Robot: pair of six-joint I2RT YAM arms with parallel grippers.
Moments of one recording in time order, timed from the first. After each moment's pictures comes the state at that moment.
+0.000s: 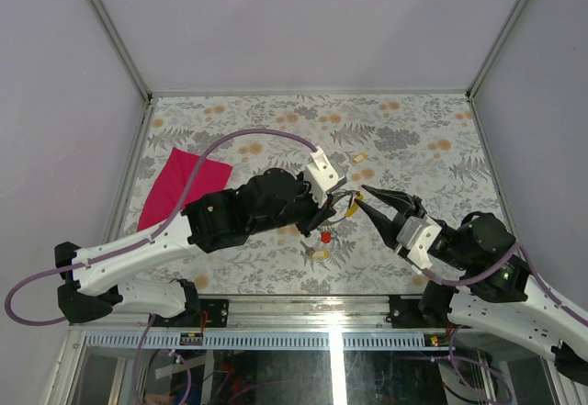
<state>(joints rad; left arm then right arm) -1.18 1.23 1.32 -0.51 -0.08 -0.08 1.04 0.47 0.75 -0.06 -0.05 -0.66</state>
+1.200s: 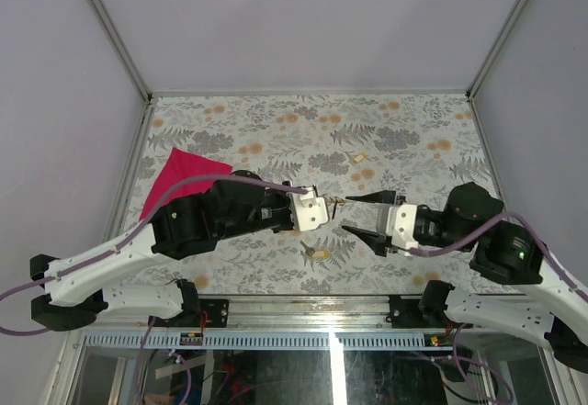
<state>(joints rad) -1.19 1.09 1.32 -0.58 -0.06 0.49 1.04 0.70 1.14 -0.56 -0.28 -0.59</state>
